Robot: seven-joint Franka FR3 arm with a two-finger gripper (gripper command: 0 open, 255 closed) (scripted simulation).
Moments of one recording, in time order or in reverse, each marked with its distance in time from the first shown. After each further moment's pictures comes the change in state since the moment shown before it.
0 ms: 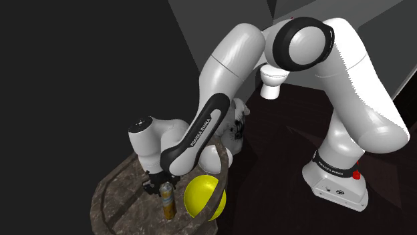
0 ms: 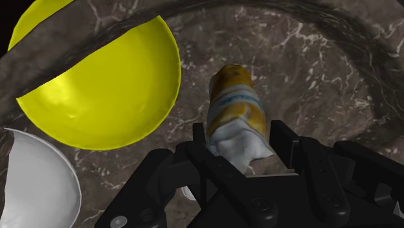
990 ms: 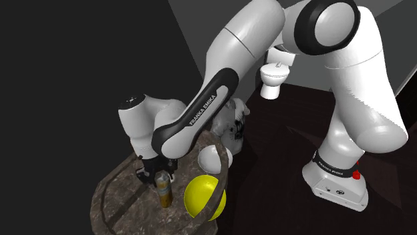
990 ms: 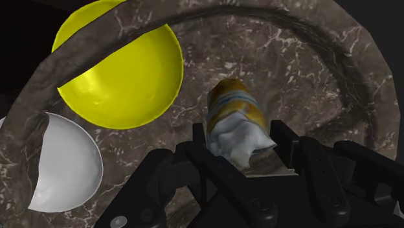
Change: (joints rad) arm -0.039 -0.143 0.053 -0.016 0.061 -0.124 -0.031
